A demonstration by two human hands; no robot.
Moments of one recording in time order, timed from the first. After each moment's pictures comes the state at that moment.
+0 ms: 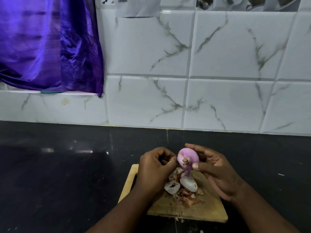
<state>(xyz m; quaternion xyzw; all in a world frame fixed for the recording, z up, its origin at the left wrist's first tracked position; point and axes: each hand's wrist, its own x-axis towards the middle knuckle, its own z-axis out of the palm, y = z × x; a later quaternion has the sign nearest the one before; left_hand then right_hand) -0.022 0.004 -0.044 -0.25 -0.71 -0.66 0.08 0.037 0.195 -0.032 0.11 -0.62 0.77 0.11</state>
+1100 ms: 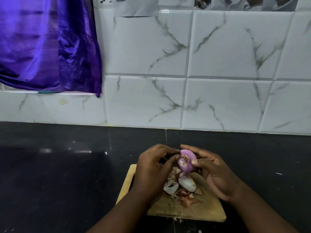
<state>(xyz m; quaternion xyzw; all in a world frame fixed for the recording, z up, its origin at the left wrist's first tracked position) -0.022 0.000 -0.041 -0.36 -0.72 -0.55 0.23 0.033 0.195 -0.035 0.08 -0.64 0.76 0.11</state>
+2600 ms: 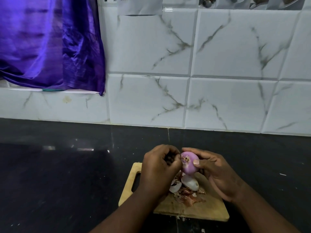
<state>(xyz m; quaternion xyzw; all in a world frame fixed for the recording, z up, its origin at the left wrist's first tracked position) -0.018 0.008 -0.044 -0.30 -0.75 -0.54 0.22 0.033 0.193 -0.038 0.07 -0.66 0.74 0.11</state>
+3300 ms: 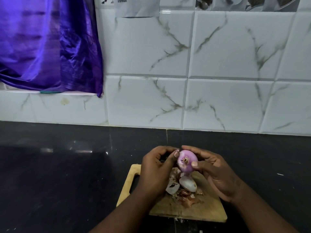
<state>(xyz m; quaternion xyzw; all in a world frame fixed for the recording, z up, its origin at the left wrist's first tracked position) -0.022 0.010 -0.045 -0.26 -0.67 -0.69 0.07 0.036 0.195 -0.033 0.09 -0.65 0.75 0.11</state>
